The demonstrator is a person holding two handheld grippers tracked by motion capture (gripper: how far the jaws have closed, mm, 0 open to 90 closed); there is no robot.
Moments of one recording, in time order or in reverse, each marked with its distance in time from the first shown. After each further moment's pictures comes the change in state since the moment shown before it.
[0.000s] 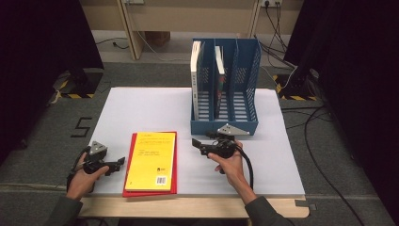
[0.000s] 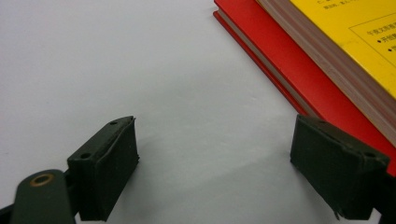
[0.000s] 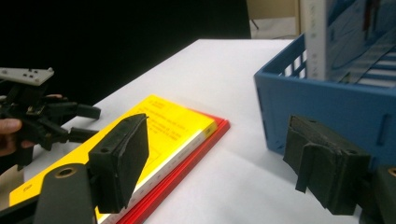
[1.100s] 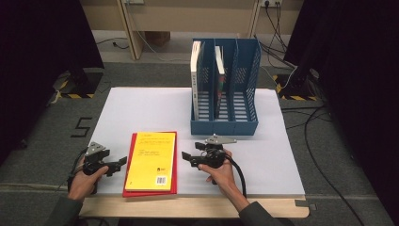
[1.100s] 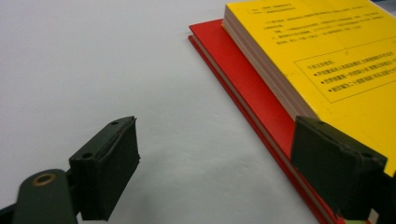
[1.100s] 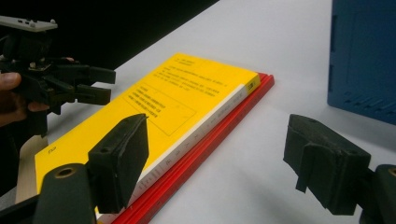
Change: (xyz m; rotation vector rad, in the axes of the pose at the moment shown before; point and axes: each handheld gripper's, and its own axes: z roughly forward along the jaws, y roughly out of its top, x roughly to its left) left arm -0.011 0.003 -0.011 -0.066 -0.075 -0.074; right arm 0.024 -0.028 0.020 0.107 0.057 0.017
